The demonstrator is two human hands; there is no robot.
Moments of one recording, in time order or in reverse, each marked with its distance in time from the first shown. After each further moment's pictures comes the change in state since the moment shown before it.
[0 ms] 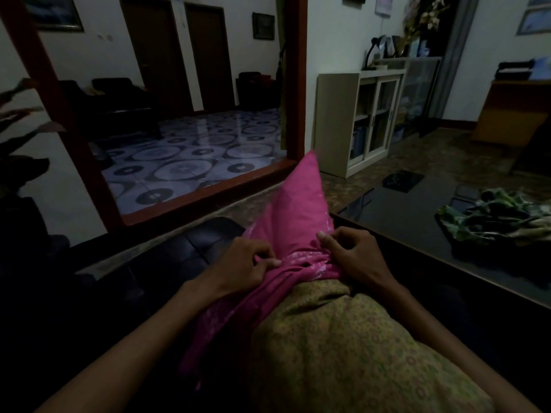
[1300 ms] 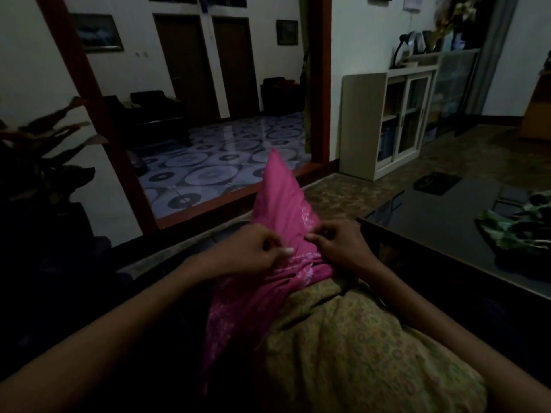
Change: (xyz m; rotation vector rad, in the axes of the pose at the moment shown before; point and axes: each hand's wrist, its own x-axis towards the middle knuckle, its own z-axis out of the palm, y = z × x) left_hand 0.011 0.025 -0.062 0.143 -0.217 -0.187; right_hand 0.041 -0.028 0.057 -0.161 -0.144 -0.013
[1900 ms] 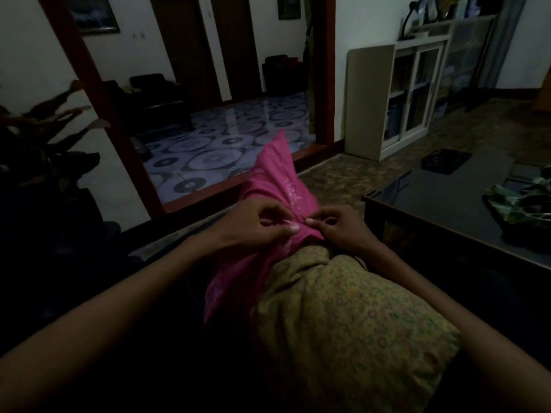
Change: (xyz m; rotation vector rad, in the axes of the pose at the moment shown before) left_hand -0.009 -0.007 0.001 -0.167 0.080 0.039; right_hand -0.014 0.006 0.006 0.110 -0.105 0.021
